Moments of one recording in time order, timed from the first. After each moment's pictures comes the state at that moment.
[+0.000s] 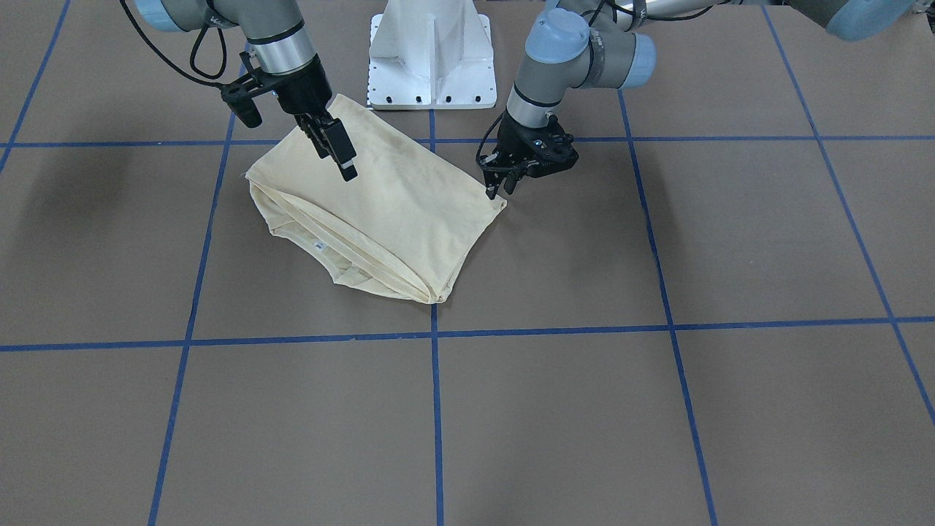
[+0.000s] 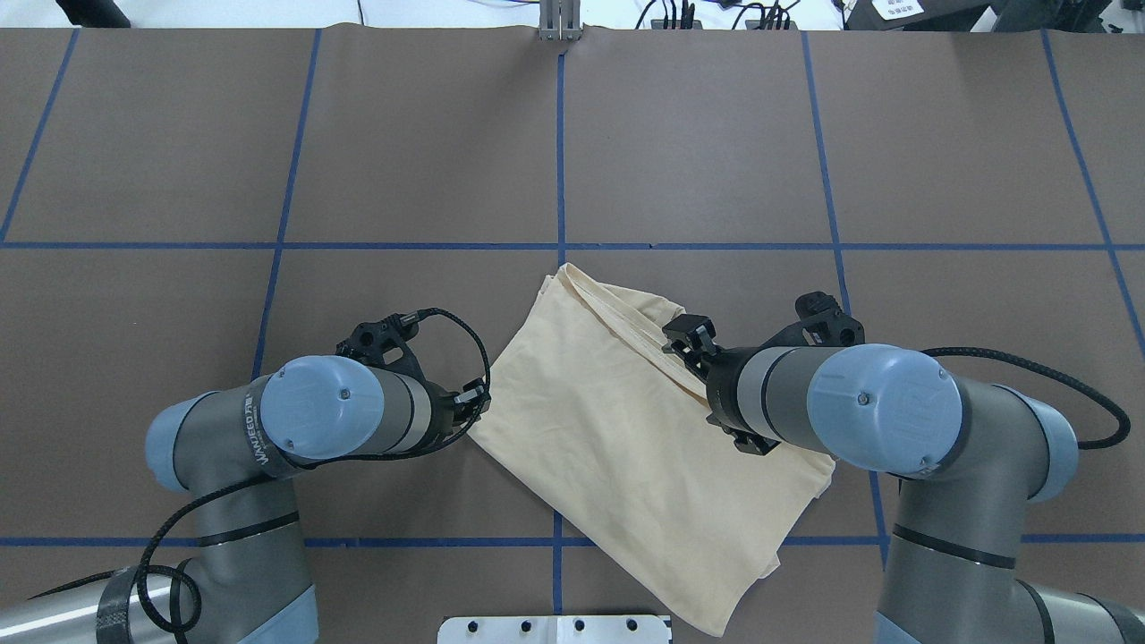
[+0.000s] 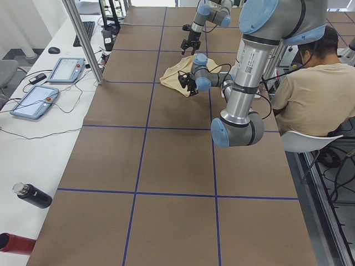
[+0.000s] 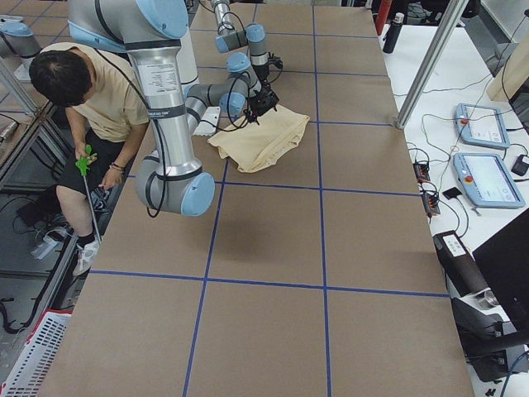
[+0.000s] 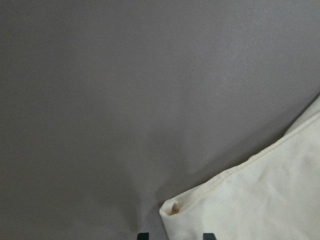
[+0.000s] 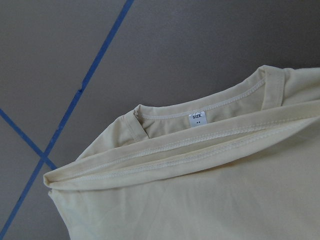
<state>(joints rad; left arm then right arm) -0.35 -2.01 -1.79 -1.91 -1.68 -1.81 0.37 -1.28 2.08 -1.36 1.56 2.29</state>
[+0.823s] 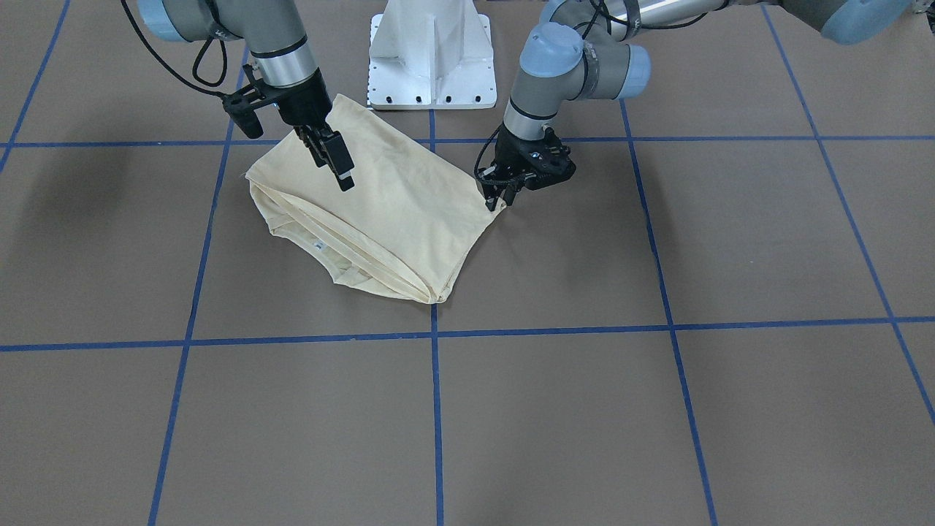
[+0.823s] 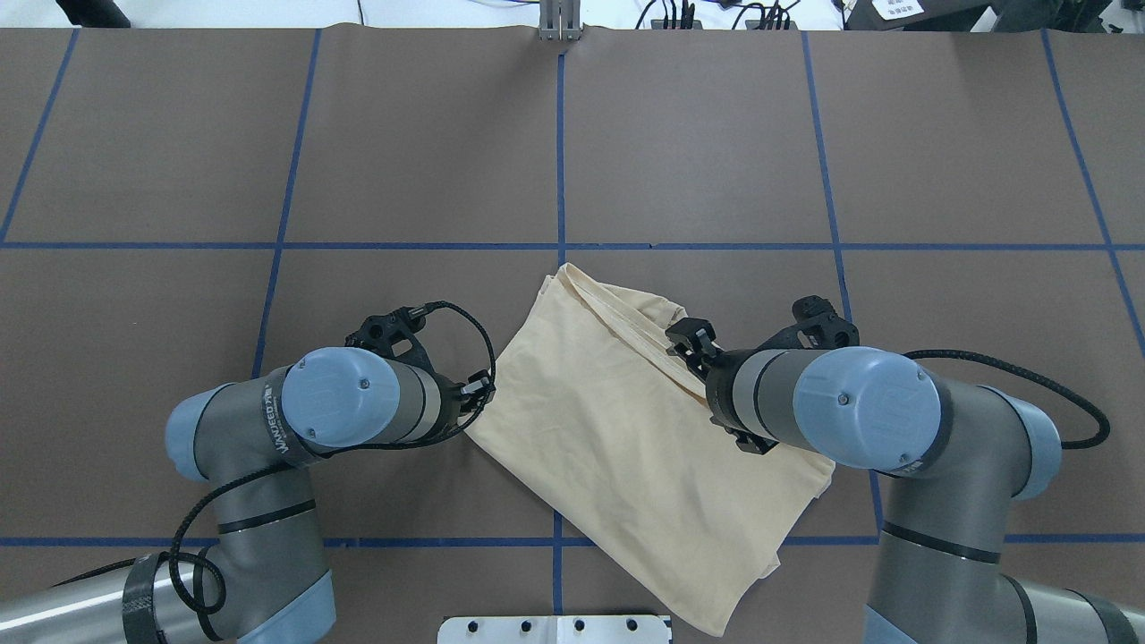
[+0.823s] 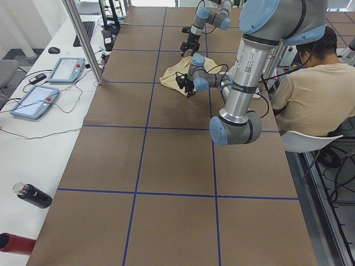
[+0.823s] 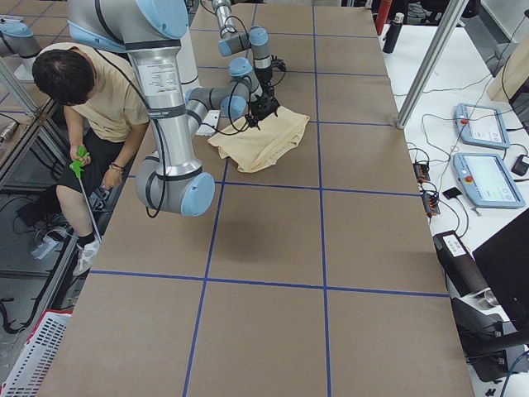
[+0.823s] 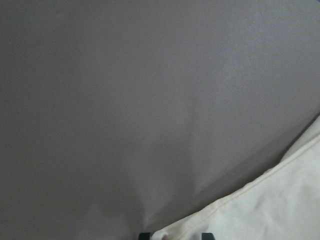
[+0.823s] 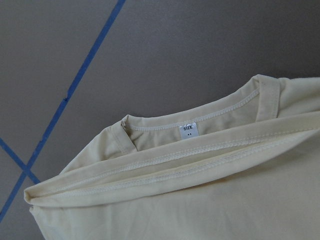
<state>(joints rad) -0.36 -2.03 -1.74 -1.91 -1.68 -1.80 0.37 -1.28 2.04 -1.36 1.55 2.29</state>
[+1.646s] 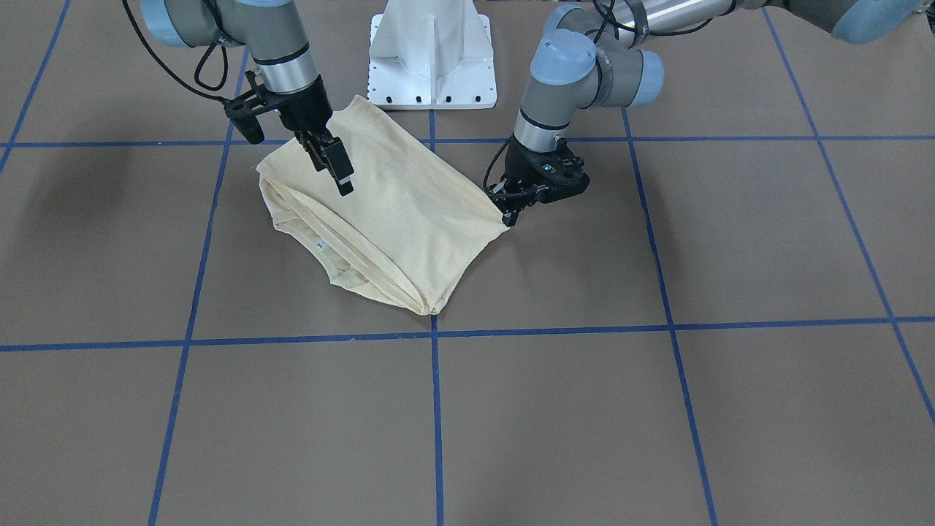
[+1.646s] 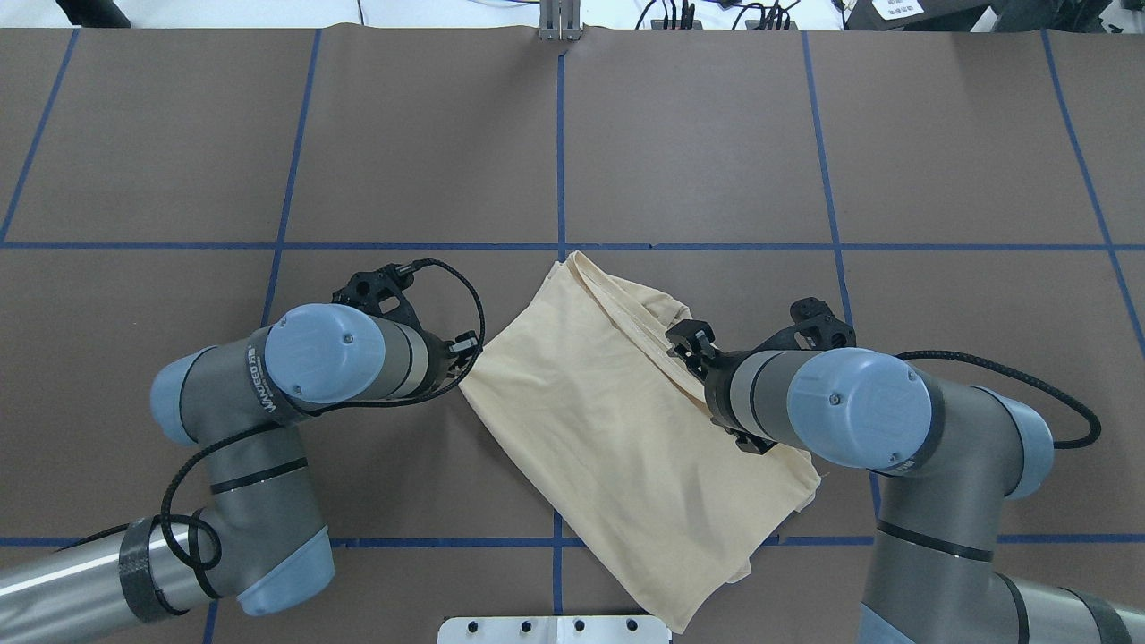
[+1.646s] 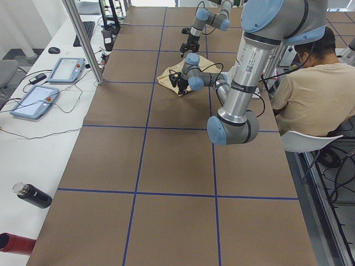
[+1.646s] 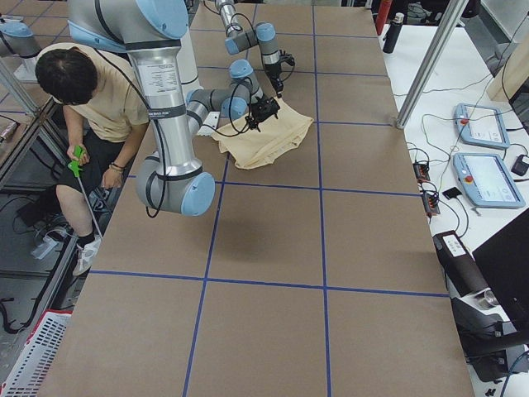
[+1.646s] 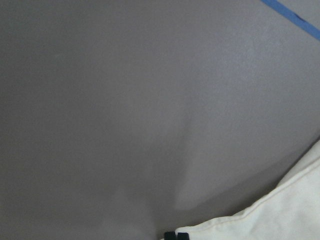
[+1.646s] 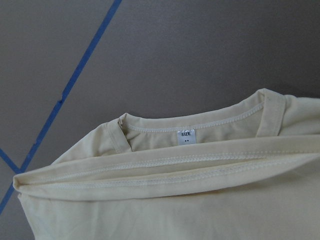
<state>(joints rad) -0.46 -2.06 -1.72 -1.92 -1.66 -1.71 0.37 -1.27 2.03 -1.36 1.55 2.29</state>
